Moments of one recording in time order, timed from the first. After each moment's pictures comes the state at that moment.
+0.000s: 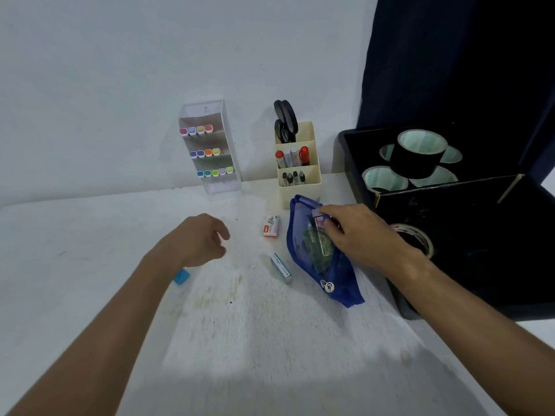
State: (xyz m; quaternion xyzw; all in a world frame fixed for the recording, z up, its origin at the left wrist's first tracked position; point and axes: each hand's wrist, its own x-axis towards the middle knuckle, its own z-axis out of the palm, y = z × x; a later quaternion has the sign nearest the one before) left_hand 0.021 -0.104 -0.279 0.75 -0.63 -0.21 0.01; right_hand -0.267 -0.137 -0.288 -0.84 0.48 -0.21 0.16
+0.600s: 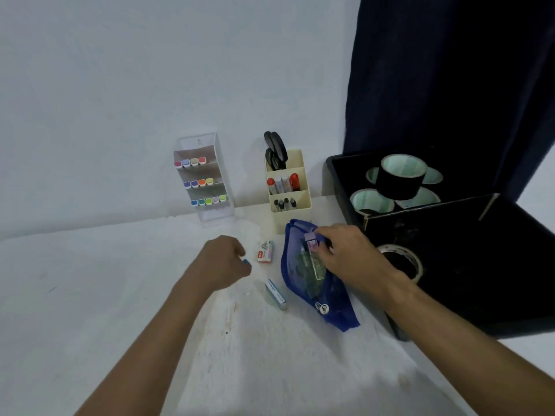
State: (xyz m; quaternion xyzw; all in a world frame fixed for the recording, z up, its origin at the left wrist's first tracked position) left_hand -0.027 -0.114 -0.279 0.77 -0.60 -0.21 0.08; right_hand -0.263 -0.142 -0.294 -0.81 0.51 -0.23 0.16
